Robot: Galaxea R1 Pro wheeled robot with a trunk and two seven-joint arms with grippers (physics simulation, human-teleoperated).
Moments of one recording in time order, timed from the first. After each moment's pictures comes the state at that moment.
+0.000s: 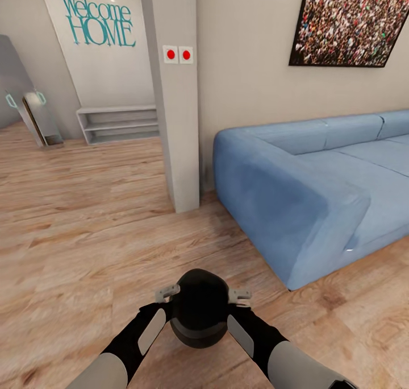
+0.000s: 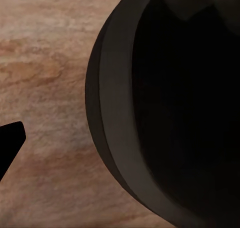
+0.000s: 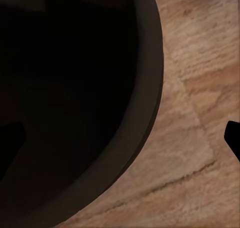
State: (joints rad) left arm -0.57 -0.12 -0.24 -0.61 0.57 0.37 0.33; right arm -0.67 0.16 0.55 -0.42 -0.61 0.27 -0.33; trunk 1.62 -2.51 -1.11
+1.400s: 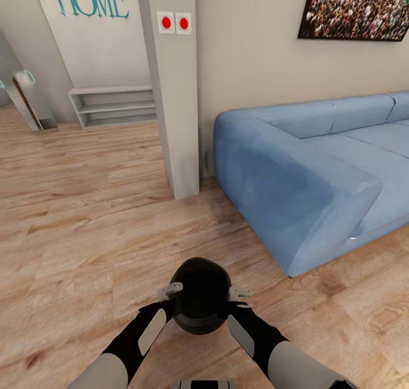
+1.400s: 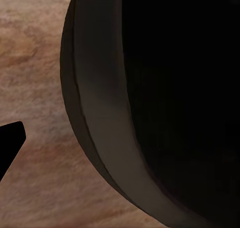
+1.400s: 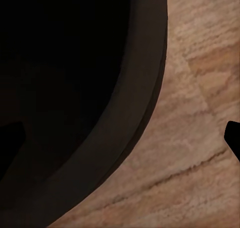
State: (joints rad) left arm -0.57 -0.13 -0.24 -0.61 0.58 0.33 0.24; right arm -0.67 0.16 0.55 -0.42 -0.61 0.22 -0.33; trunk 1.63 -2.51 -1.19
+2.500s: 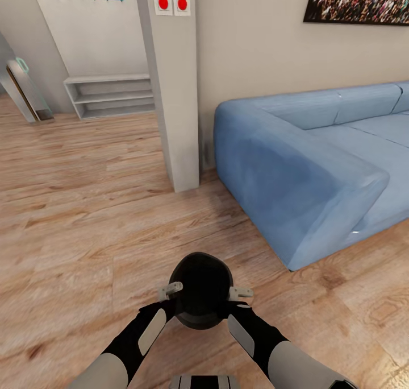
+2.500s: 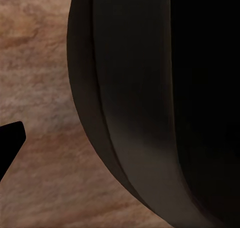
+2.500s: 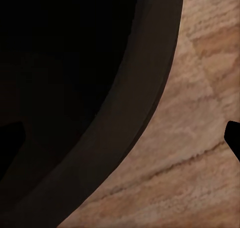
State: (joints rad) left arm -0.57 -0.13 -0.24 -0.61 0.58 0.32 0.24; right arm -0.67 0.16 0.55 -0.42 -0.61 0.22 -0.33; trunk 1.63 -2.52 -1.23
